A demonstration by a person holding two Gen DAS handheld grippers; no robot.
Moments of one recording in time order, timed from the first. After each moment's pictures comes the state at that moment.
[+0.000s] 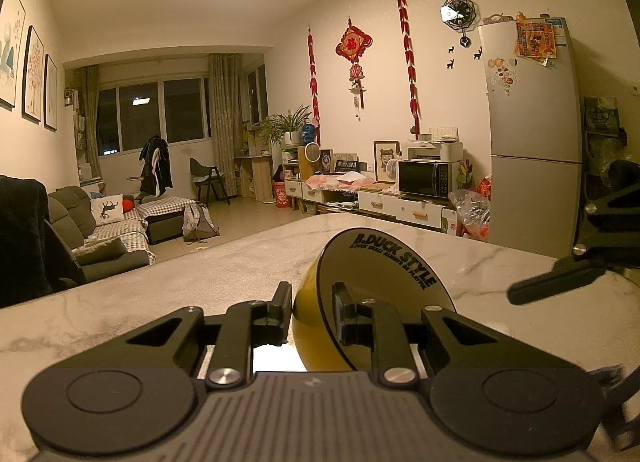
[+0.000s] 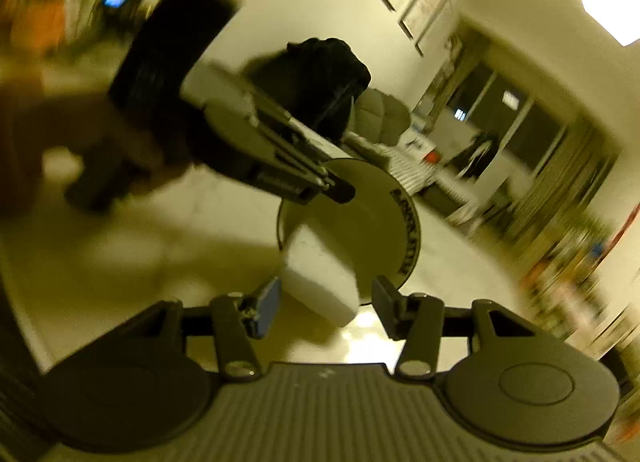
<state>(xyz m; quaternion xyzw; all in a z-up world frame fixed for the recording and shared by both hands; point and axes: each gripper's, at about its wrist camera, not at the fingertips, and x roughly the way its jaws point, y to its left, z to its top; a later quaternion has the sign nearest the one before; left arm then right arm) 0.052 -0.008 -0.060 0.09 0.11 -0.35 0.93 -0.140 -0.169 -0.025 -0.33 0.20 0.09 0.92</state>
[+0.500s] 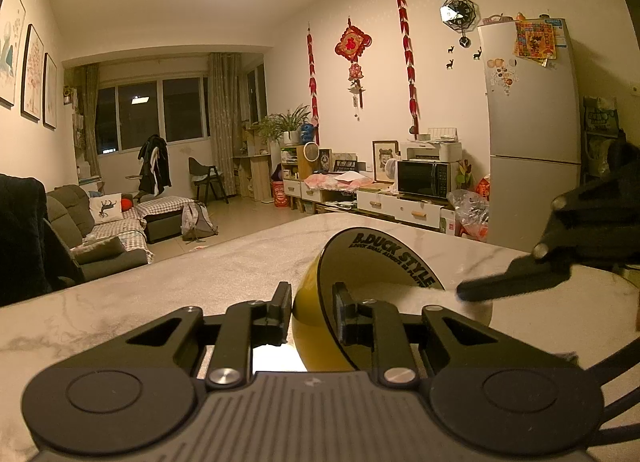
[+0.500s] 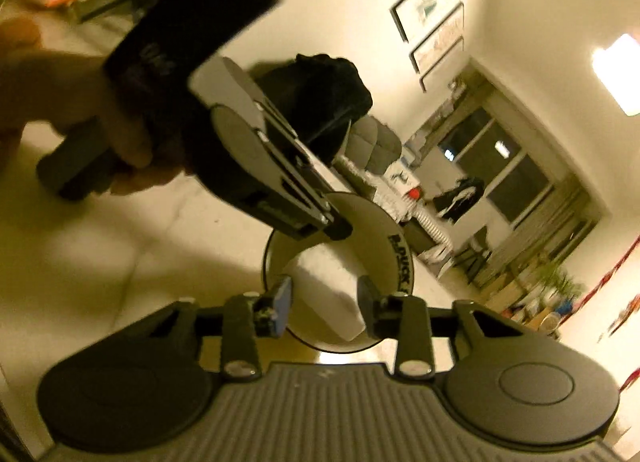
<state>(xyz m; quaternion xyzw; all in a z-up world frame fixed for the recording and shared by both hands) 0.051 -0.008 -0.060 0.09 0.11 -0.35 0.93 -0.117 -0.159 -0.018 -0.35 0.17 0.10 0.91</state>
